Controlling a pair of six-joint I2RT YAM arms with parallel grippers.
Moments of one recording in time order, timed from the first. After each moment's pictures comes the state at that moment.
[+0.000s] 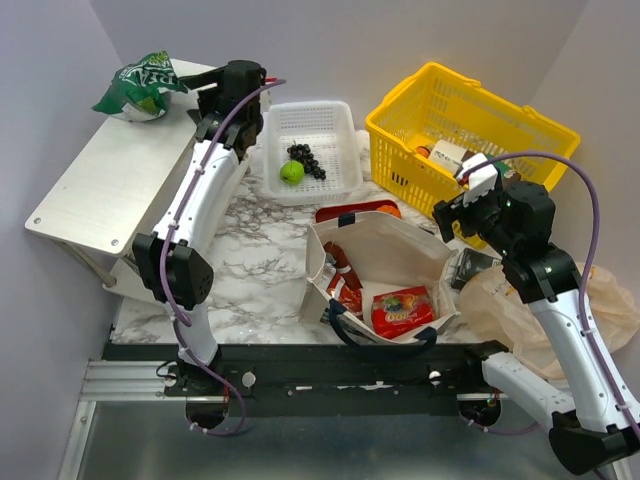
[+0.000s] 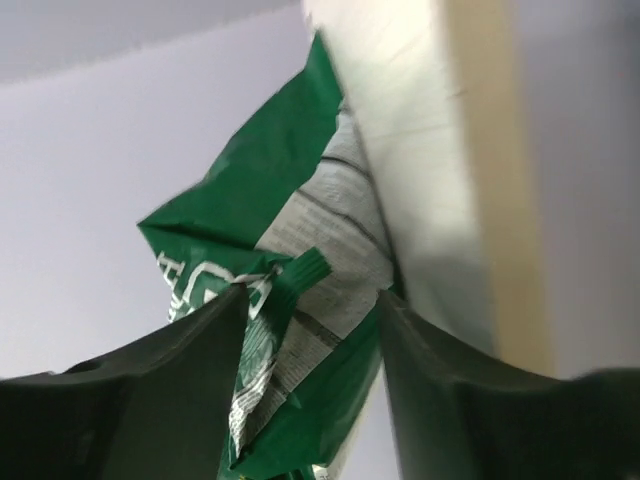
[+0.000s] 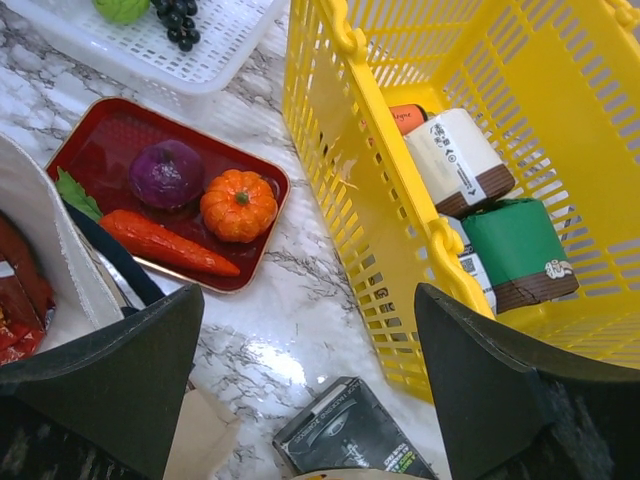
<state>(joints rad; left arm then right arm) -0.26 1.85 2.04 -0.53 -0.90 1.39 0.27 0.86 1.08 -0.54 -0.10 -0.35</state>
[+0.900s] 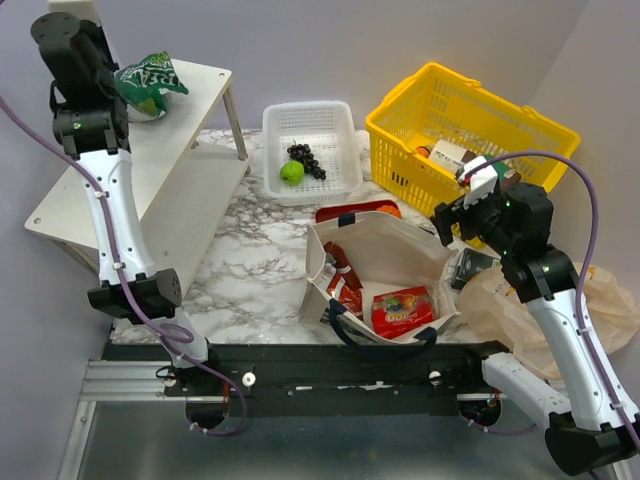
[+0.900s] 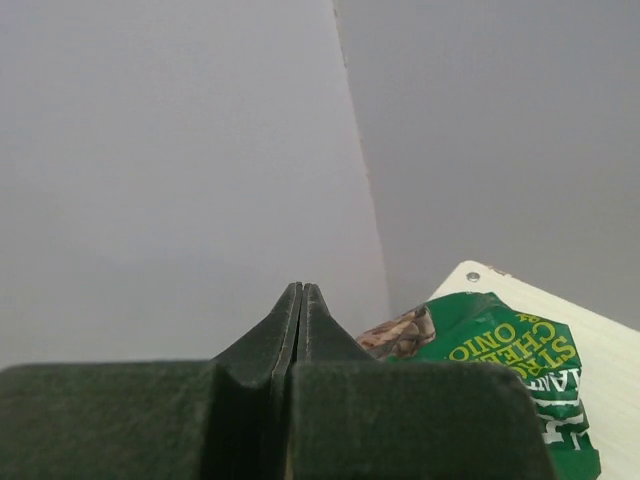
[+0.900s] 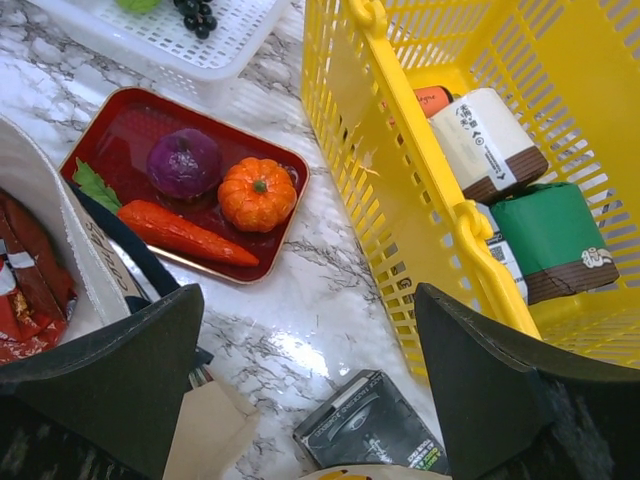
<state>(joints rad) 0.18 1.73 2.37 -0.48 -0.27 0.21 0.23 0.86 1.04 -0.54 -0.16 -0.31</state>
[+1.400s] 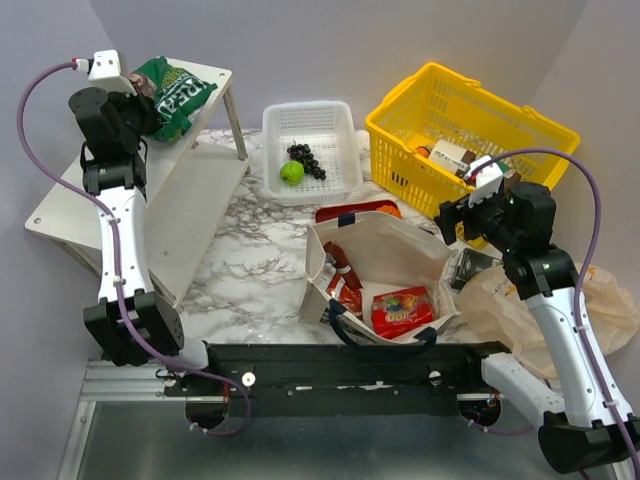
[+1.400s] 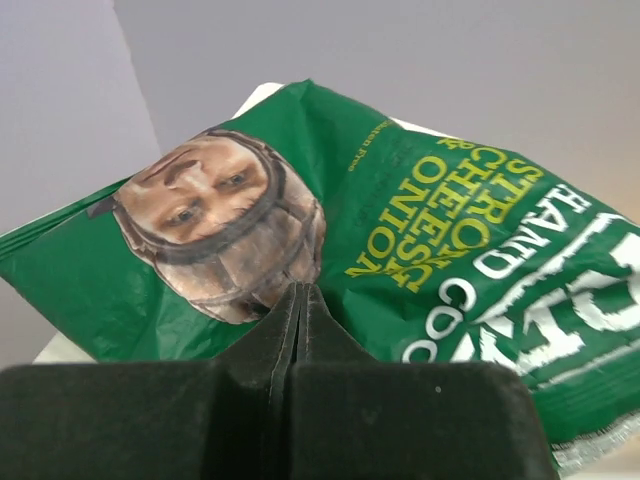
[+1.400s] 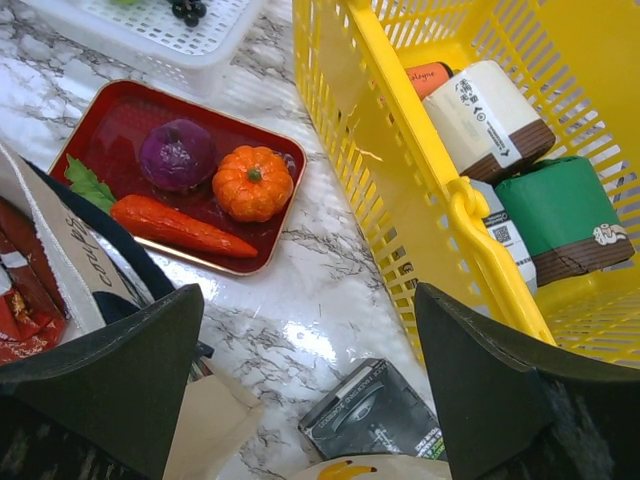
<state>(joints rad) 0.28 1.47 1.59 -0.15 0.25 -0.12 0.16 0.87 1.03 -0.54 -0.21 -0.29</state>
